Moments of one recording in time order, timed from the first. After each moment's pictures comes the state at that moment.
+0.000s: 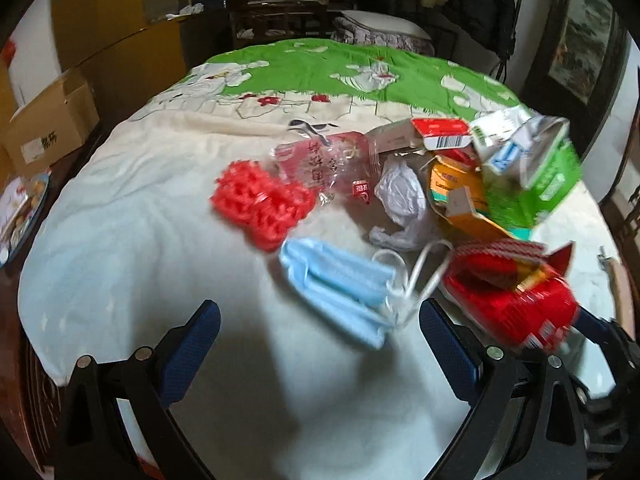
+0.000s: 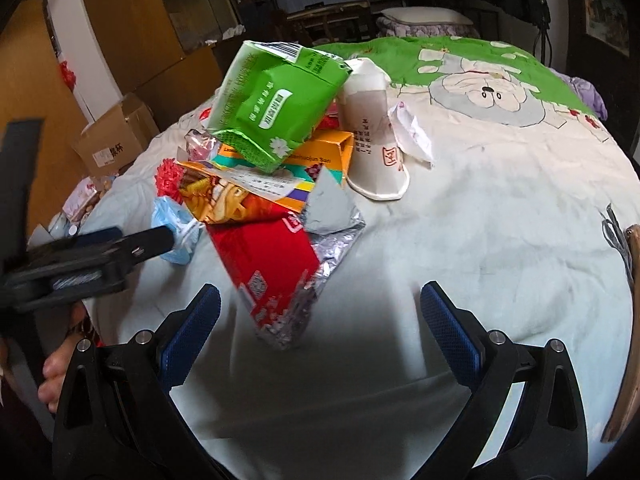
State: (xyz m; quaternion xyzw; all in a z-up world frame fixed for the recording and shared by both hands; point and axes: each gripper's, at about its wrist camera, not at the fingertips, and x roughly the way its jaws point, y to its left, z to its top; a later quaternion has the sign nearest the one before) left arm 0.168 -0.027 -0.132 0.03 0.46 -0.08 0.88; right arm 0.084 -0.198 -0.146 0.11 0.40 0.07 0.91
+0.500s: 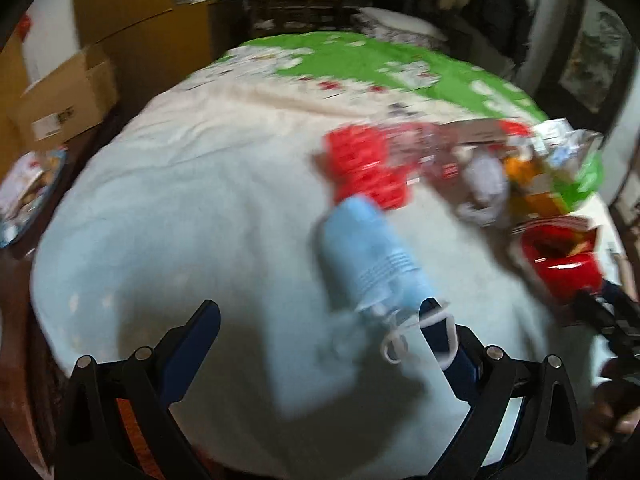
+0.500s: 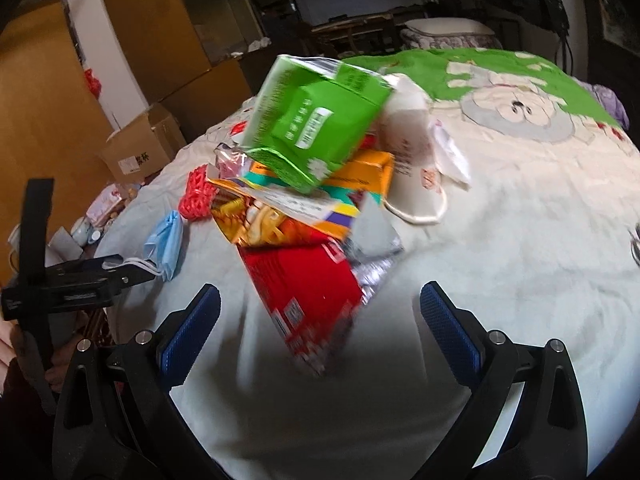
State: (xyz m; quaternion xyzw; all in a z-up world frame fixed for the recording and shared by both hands) left arm 0.157 0.048 -0.130 0.01 0.47 -0.09 0.88; right arm 0.100 -0.188 -0.142 0.12 0.38 0.12 0.91
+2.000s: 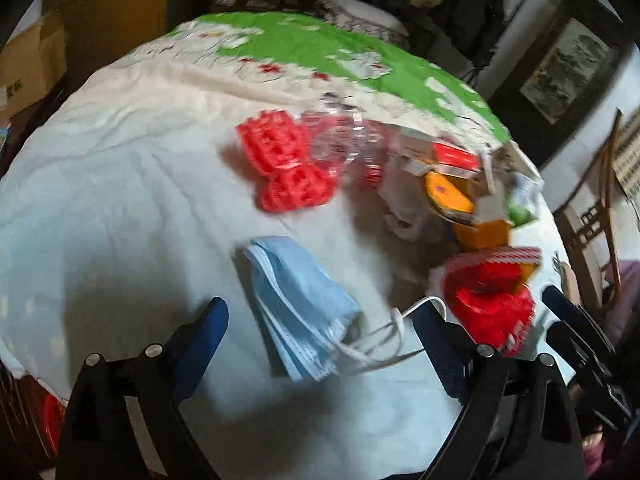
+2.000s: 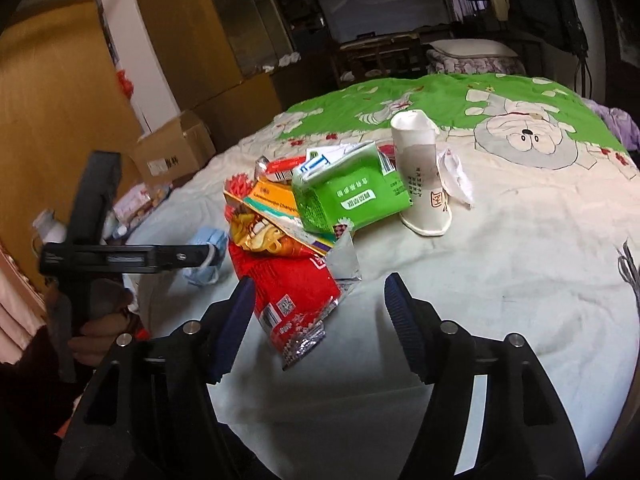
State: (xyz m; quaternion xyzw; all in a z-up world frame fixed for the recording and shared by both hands) left arm 0.174 0.037 -0.136 -0.07 0.50 -0.17 0.84; right arm 0.064 -0.200 -0.118 0.11 0.33 0.16 0.92
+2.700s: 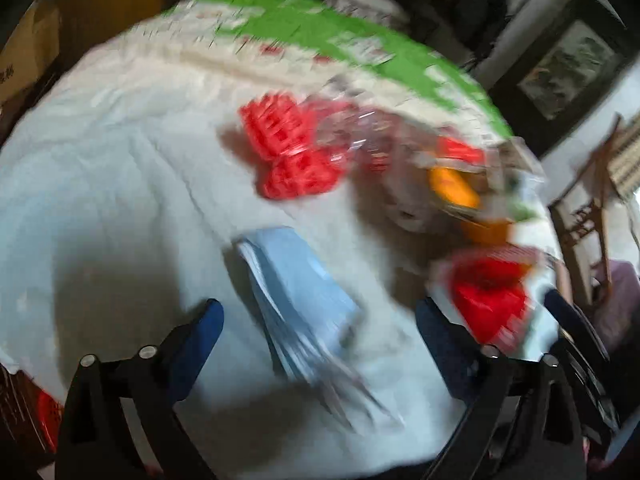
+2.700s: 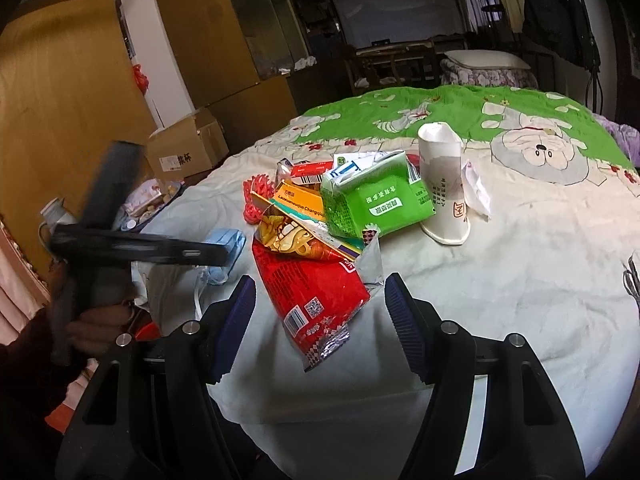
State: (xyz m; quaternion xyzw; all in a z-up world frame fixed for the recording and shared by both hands) left arm 0.195 0.037 -0.150 -0.09 0.54 -0.17 0.82; right arm 0.055 -0.183 -0.114 0.10 0.32 0.18 0.92
